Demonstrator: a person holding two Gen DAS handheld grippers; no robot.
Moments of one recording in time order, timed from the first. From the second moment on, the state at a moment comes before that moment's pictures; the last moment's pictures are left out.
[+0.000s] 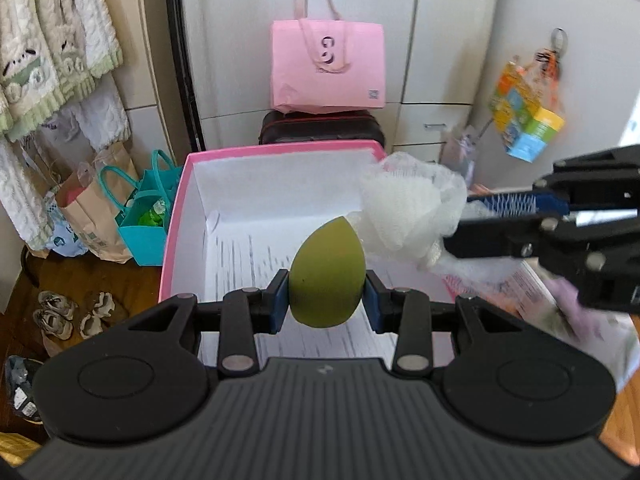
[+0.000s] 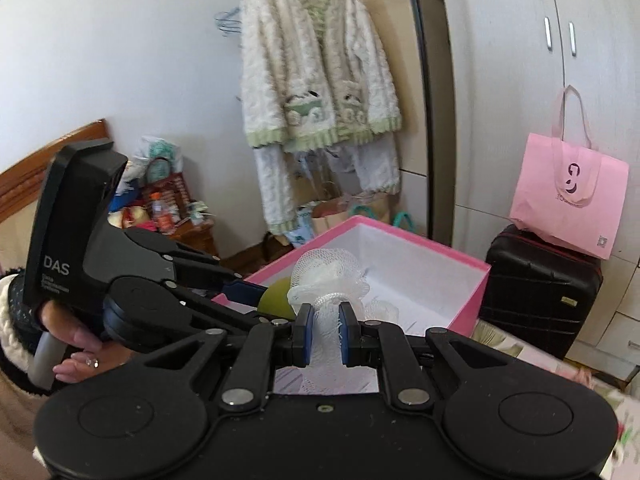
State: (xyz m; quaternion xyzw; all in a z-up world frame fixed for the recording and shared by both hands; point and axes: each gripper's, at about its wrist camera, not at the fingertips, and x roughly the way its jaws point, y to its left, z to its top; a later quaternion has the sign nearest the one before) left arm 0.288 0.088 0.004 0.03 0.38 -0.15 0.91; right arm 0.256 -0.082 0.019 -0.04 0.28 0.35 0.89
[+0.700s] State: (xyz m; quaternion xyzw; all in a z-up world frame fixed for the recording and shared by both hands) left arm 0.405 0.092 -0.069 0.00 0.48 -0.12 0.87; right arm 0.385 -0.041 -0.055 -0.17 0.35 0.35 0.85
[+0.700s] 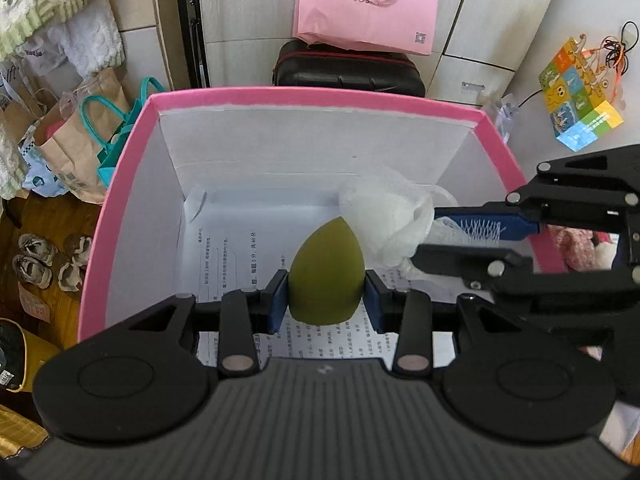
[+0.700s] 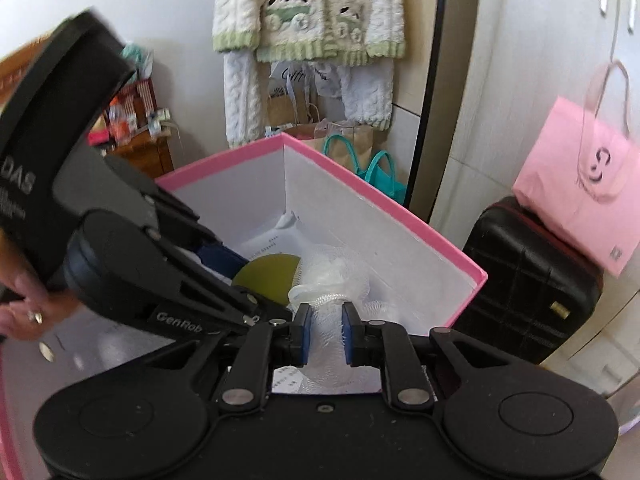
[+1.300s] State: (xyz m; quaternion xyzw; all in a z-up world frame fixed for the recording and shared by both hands) left arm 0.363 0.103 -0.034 0.05 0.46 -0.15 0.87; right arm 0.346 -0.048 -0.033 -0.20 0.31 0.34 0.87
